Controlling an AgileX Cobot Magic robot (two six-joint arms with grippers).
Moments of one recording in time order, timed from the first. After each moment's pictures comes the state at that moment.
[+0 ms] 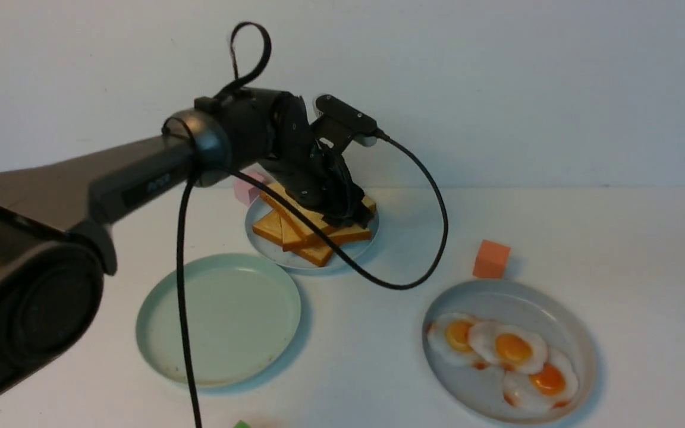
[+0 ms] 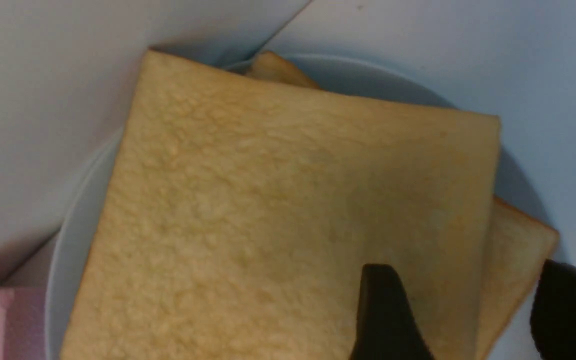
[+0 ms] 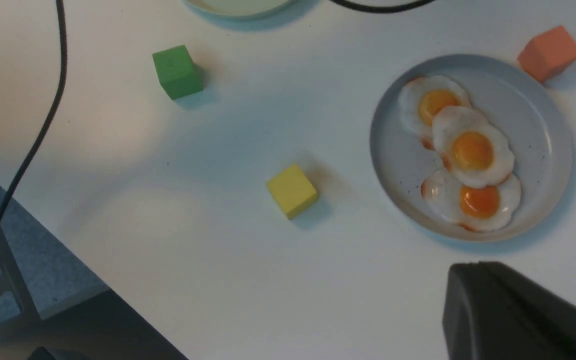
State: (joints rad) right arm 0.56 0.89 -1.21 0.14 1.26 -0.14; left arm -0.44 2.28 -1.91 -0.10 0.60 0.38
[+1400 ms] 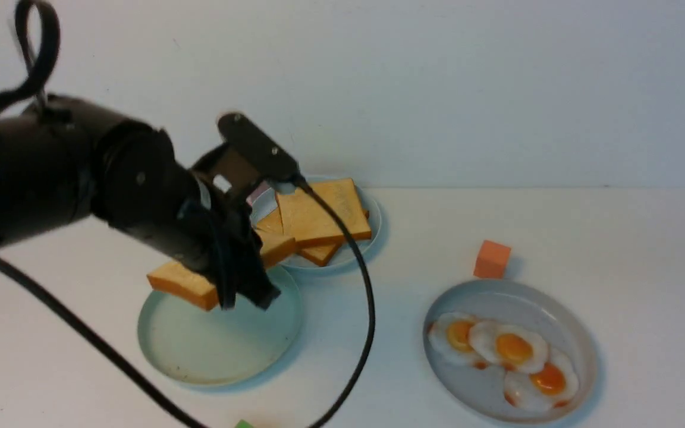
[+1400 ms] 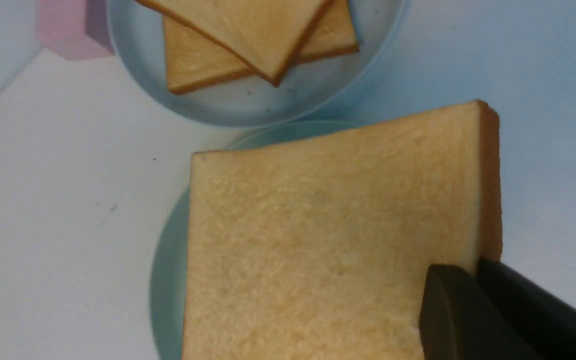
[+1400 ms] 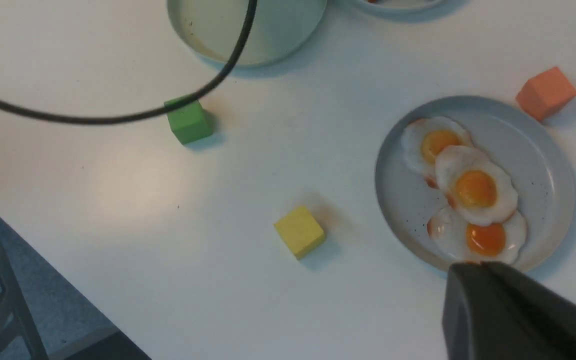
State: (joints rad) right arm 0.57 0.89 -1.21 0.15 1.19 -0.11; left arm -0.46 1.58 -1.08 0.03 0.51 0.36
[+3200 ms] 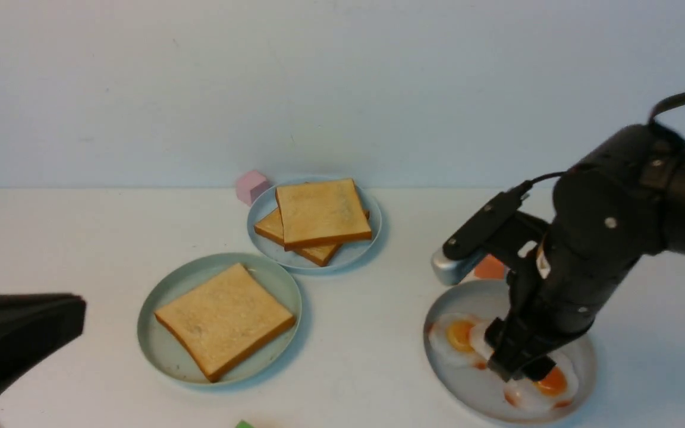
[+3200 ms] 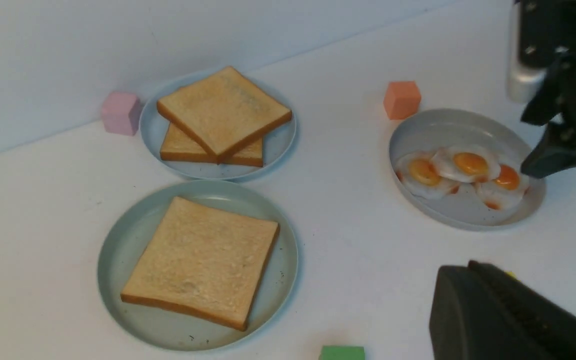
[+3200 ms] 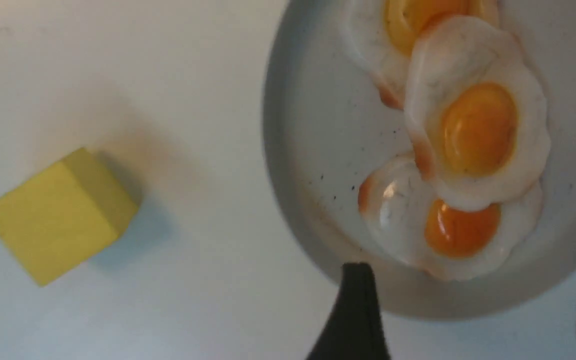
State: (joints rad) right arm 0.56 1.66 -1.15 -0.16 0.92 -0.16; left arm -0.55 0.53 -0.70 -0.07 0.62 -0.01
